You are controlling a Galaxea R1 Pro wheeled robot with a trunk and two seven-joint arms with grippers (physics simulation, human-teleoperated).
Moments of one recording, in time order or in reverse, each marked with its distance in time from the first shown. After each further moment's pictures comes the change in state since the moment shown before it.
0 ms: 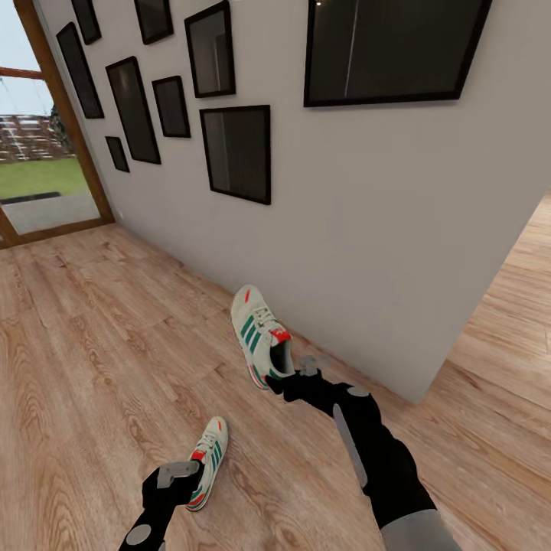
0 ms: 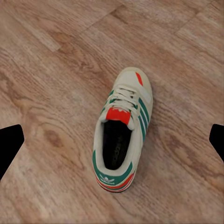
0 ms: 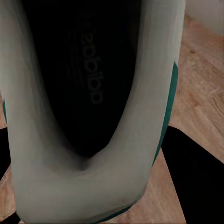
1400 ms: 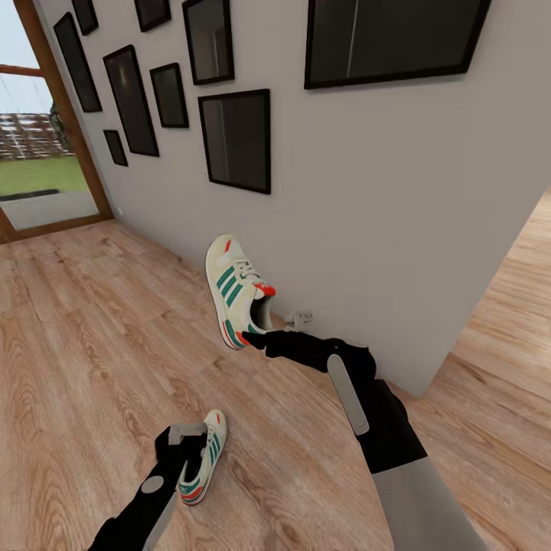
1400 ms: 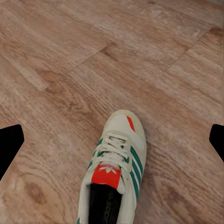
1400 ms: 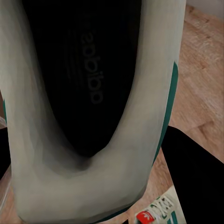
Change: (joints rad) left arm -0.133 -0.011 -0.003 0.001 -0.025 0.015 -0.012; right arm -0.175 0.000 0.073 -0.080 -0.338 0.177 0.006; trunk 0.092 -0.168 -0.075
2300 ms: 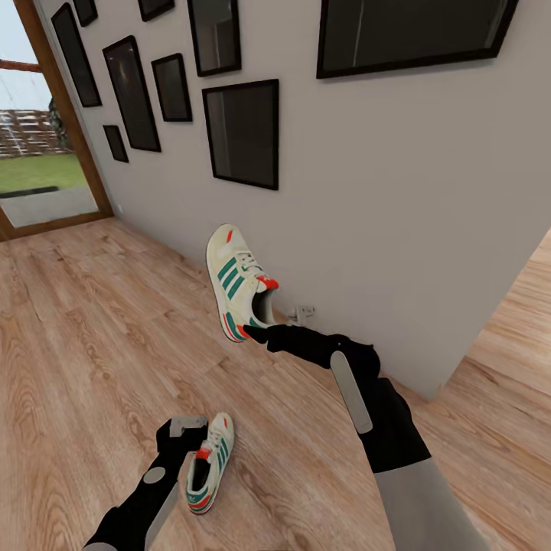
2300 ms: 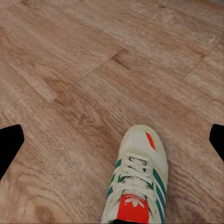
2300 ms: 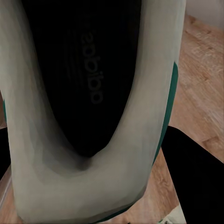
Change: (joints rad) left arm -0.033 0.000 -0.002 0.013 0.000 0.003 0.005; right arm 0.000 0.000 -0.009 -0.046 -0.001 -0.001 0.000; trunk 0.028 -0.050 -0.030
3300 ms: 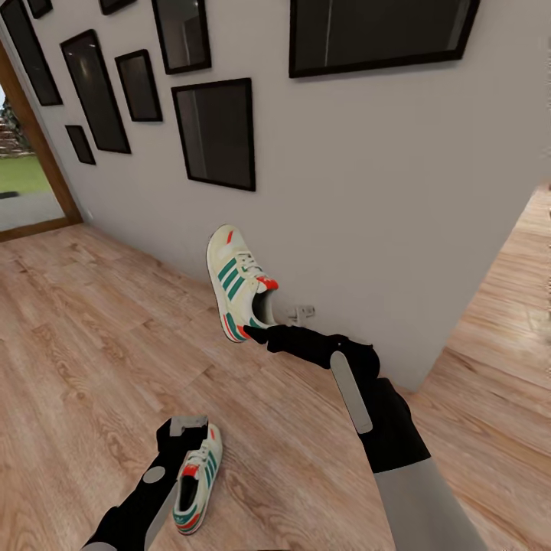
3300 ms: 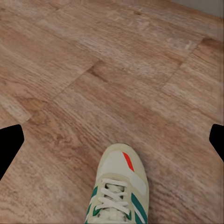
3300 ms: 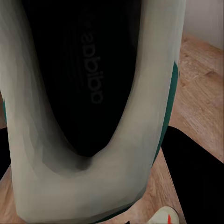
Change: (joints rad) left arm 0.000 0.001 -0.001 -0.004 0.002 -0.001 -0.005; right arm 0.000 0.000 -0.001 0.004 0.002 0.000 0.000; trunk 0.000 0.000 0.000
